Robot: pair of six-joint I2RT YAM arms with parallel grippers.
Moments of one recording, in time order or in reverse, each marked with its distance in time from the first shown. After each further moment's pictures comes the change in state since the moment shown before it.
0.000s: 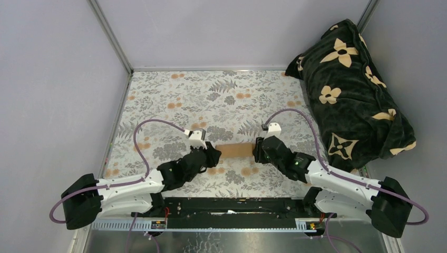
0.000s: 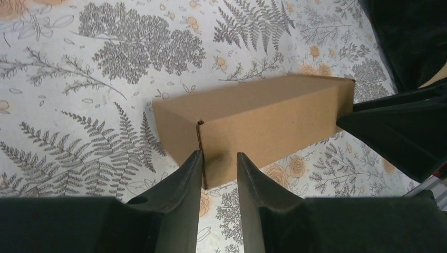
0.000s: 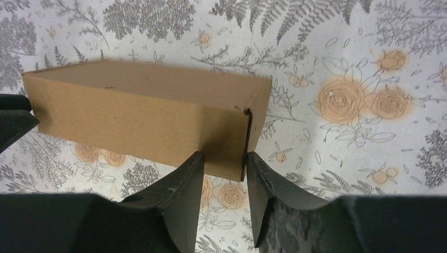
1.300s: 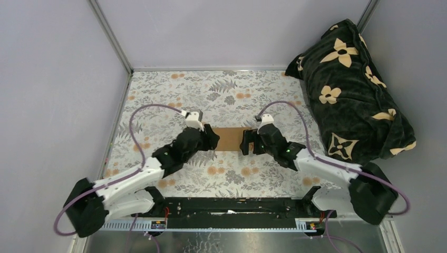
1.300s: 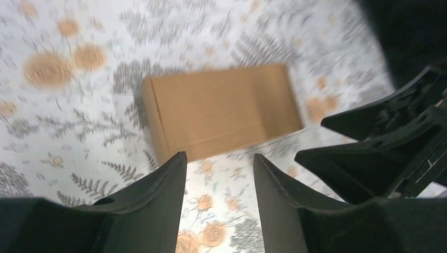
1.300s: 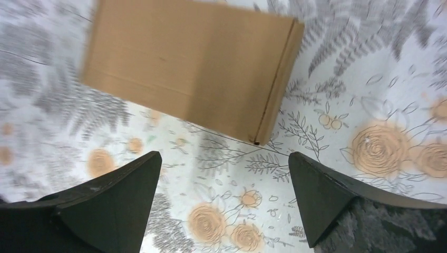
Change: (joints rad) left arm 0.248 0.097 0.153 -0.088 0.190 0.135; right arm -0.116 0.279 0.054 0.193 -0.180 -0.050
